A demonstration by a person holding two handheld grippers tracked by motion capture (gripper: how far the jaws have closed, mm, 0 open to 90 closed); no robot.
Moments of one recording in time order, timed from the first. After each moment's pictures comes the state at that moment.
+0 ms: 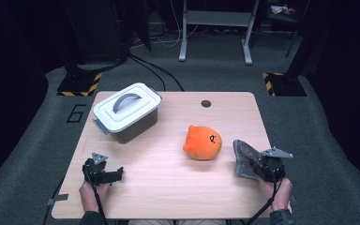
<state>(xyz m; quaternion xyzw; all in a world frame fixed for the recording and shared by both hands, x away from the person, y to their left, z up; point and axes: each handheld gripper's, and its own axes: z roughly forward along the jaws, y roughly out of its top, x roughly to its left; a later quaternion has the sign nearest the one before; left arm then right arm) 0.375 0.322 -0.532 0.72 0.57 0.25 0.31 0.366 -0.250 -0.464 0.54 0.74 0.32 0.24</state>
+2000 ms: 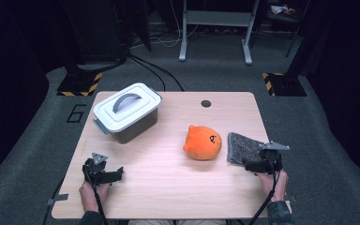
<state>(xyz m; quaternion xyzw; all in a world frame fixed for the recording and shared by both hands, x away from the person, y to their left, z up) 0.375 0.322 -0.532 0.72 0.57 0.25 0.31 0.394 -0.258 -0.482 0.55 0.74 0.32 0.23</state>
